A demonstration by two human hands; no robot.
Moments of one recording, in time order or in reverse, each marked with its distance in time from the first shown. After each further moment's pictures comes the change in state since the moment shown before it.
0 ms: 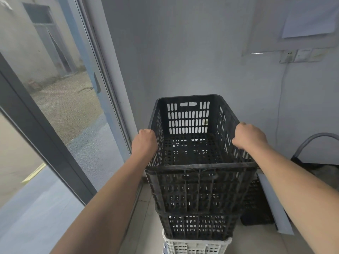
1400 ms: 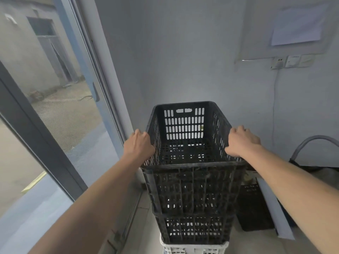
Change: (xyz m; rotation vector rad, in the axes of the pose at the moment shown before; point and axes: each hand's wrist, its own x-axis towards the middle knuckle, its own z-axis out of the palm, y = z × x) left_hand -0.016 0.011 -0.032 0.113 0.045 0.088; right_hand -0.019 0.017 -0.018 -0.170 -0.076 -0.056
